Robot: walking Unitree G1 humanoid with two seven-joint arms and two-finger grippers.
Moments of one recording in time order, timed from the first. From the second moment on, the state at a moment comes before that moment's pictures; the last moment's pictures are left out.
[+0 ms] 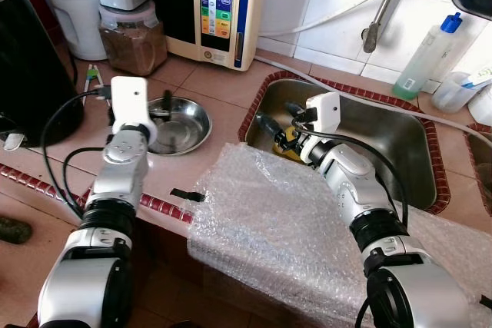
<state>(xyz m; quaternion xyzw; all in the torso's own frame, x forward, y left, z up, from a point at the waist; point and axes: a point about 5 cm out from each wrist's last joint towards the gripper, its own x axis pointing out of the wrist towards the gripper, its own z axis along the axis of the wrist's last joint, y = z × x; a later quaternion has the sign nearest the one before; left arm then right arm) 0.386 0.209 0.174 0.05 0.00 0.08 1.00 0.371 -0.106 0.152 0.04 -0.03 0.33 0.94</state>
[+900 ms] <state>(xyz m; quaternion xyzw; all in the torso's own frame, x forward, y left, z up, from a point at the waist) 0.387 0.216 0.158 0.01 0.12 0.01 0.99 0.355 -0.093 0.153 0.00 -0.02 0.41 0.91</state>
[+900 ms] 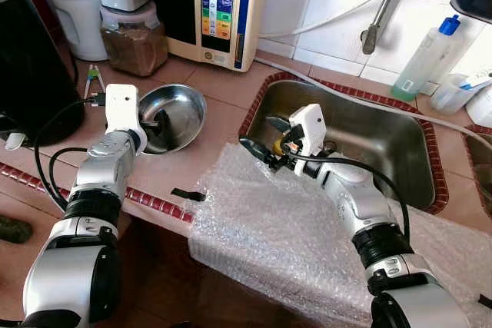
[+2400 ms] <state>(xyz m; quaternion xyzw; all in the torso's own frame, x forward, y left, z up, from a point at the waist) 0.390 0.183 0.155 -0.02 0.13 -0.05 0.99 0.348 -0.089 0.147 0.00 0.00 0.42 0.91</state>
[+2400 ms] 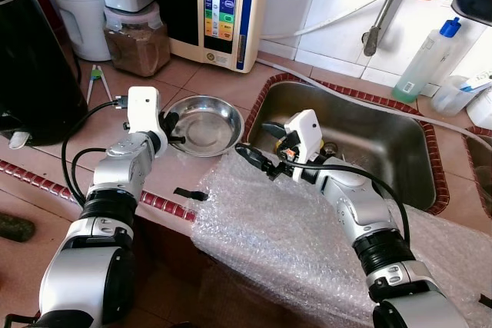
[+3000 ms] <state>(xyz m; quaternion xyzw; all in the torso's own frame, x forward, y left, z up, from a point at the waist) 0.389 0.182 0.155 -0.01 0.14 -0.07 0.99 0.346 -0.077 0.143 0.02 -0.01 0.41 0.91</state>
